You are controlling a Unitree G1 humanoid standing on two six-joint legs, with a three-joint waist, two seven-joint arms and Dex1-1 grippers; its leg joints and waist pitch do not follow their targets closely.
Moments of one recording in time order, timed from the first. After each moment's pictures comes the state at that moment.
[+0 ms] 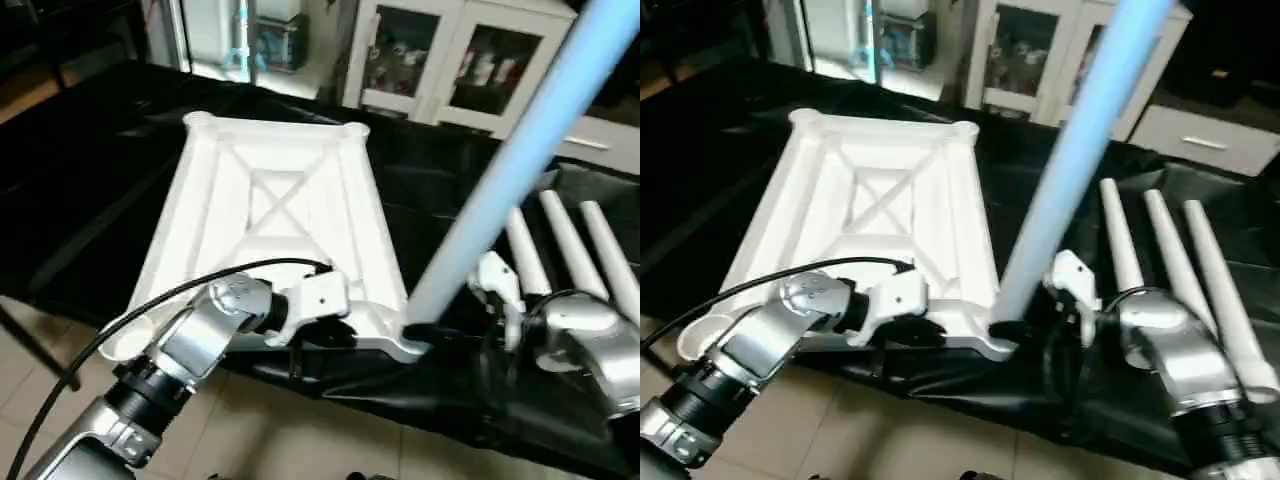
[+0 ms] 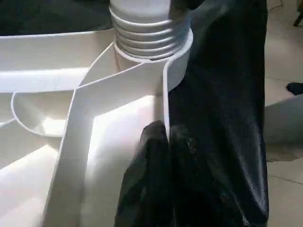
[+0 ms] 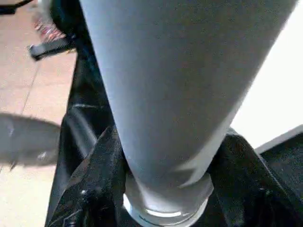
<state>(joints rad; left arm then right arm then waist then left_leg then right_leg) -0.51 0.38 -0.49 0.17 0.03 0.35 -1.11 -0.29 -0.57 0.13 0.27 0.31 0.15 1.18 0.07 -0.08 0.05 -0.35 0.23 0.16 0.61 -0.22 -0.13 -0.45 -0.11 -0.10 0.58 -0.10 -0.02</state>
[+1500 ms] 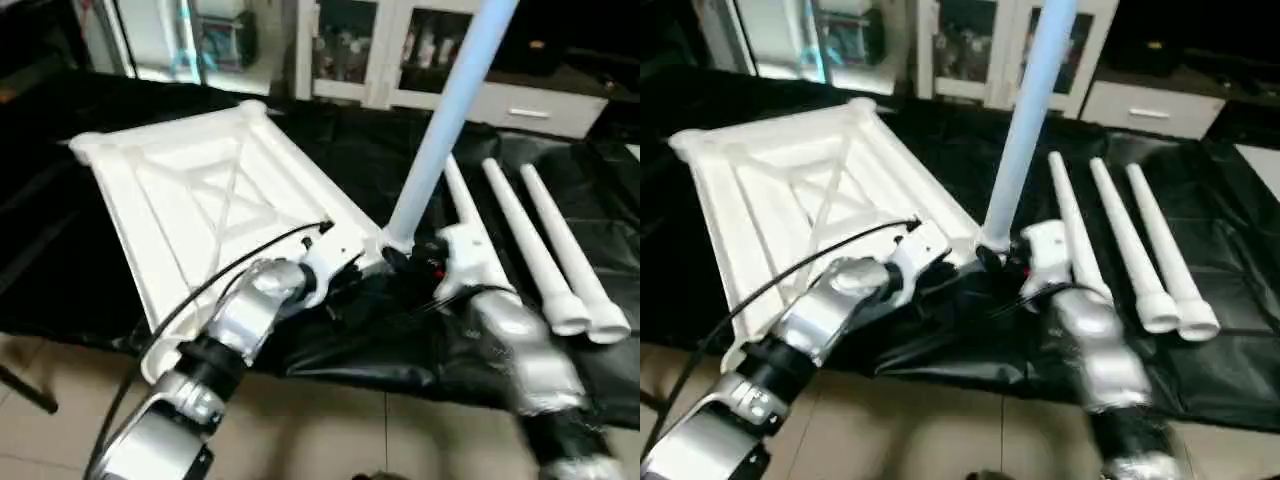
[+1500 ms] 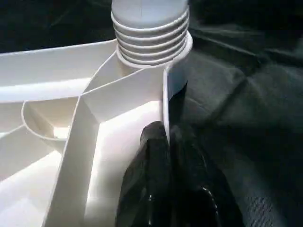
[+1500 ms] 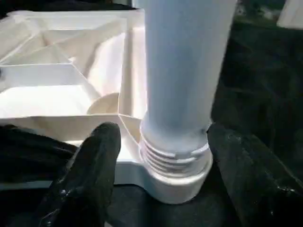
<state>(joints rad) -0.64 0.15 -0.38 0.50 0.10 0.30 -0.68 -0.29 -0.31 0.03 0.21 0.27 0.19 0.57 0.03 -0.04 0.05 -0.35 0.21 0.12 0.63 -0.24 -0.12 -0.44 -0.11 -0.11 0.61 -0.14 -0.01</state>
